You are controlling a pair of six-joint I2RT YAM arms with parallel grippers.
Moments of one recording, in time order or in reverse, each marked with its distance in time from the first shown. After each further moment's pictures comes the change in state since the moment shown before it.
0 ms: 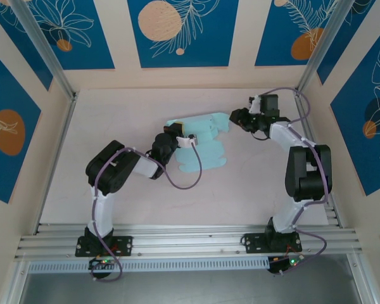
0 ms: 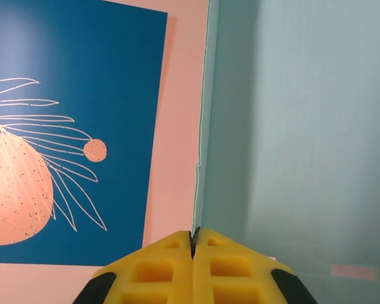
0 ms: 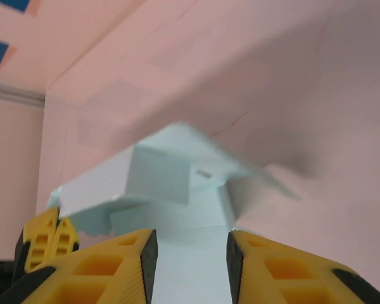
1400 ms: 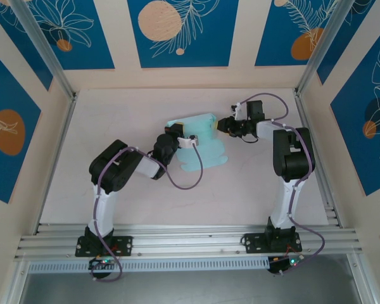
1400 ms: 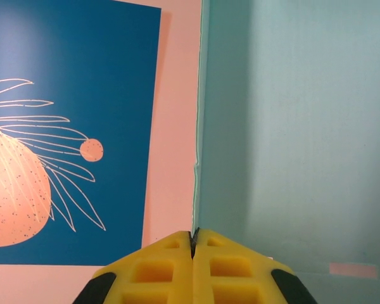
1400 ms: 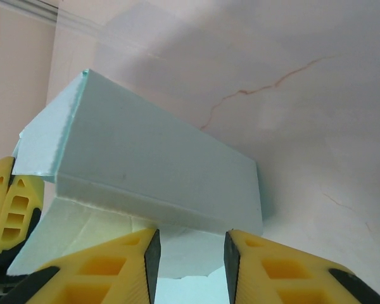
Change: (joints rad) left arm -0.006 0.039 0.018 0.019 -0.023 0.022; right arm 0.080 0.259 0.050 0.106 -0.208 -0.158
